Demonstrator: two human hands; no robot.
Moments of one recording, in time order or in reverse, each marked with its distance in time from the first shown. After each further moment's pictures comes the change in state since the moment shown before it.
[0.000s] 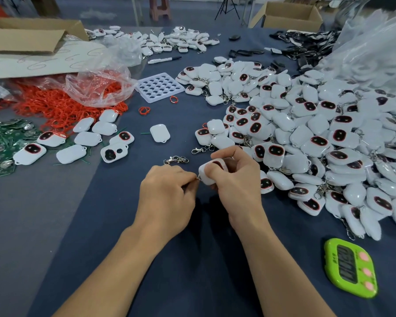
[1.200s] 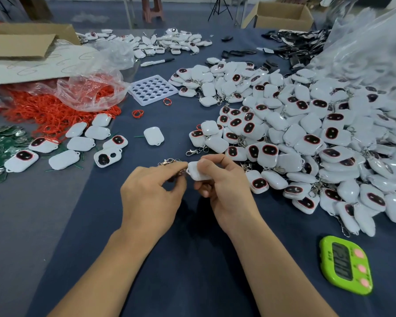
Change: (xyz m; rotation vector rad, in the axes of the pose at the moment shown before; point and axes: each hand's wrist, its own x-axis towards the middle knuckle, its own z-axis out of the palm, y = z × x) left_hand 0.001 -0.002 -0.006 -0.095 0.195 -0.108; right_hand 0.003 -0.002 0.006 0.428 -0.123 0.310
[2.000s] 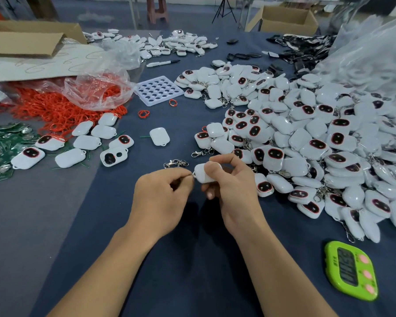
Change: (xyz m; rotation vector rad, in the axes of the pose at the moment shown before) left_hand 0.007 -0.009 -0.001 -0.142 -0.306 -0.133; right_hand 0.001 0.004 -0.001 -0.114 0.061 -0.145
